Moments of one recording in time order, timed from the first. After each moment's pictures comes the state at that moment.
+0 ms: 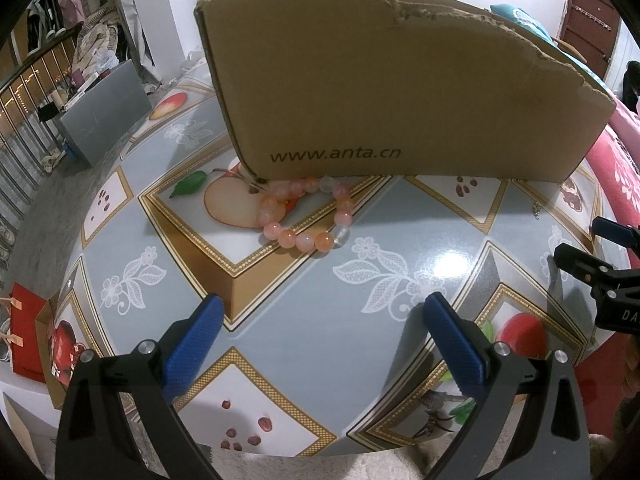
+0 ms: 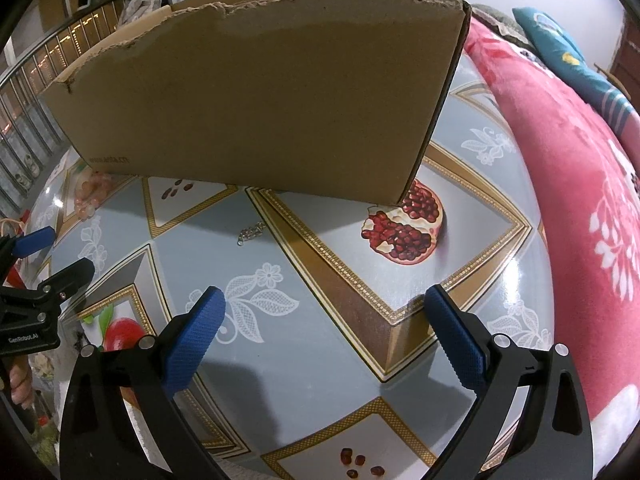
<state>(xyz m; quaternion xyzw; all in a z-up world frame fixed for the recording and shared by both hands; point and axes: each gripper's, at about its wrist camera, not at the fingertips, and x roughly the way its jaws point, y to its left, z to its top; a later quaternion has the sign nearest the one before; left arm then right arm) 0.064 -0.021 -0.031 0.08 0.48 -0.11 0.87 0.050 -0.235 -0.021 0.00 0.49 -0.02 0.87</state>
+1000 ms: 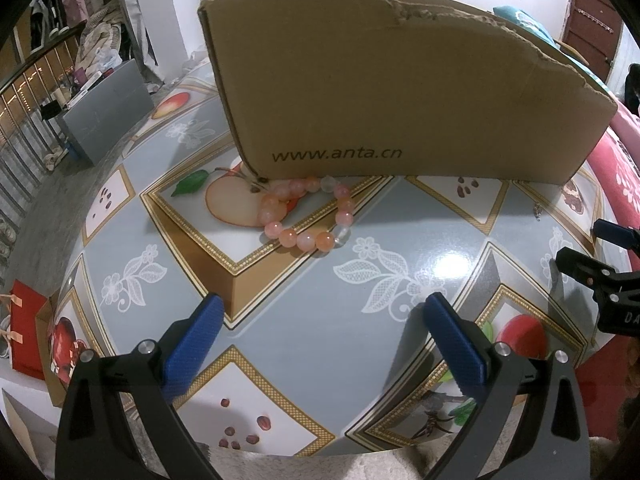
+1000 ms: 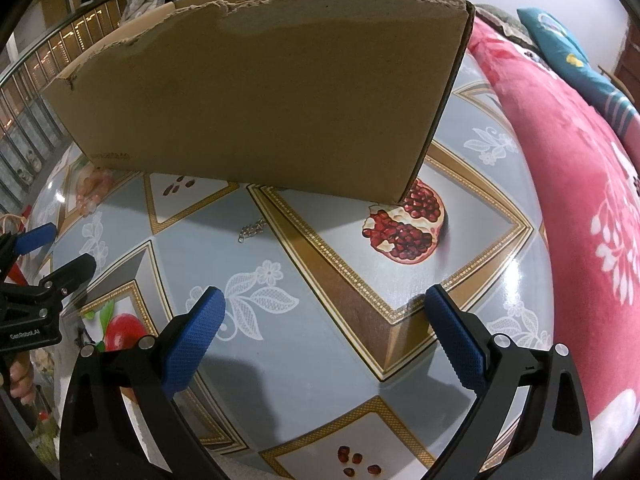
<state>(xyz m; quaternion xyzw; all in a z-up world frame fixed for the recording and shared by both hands) 0.063 -0.021 -0.031 0.08 0.48 -0.10 0.87 0.047 -0.235 -0.023 0.00 0.49 -0.01 0.87</state>
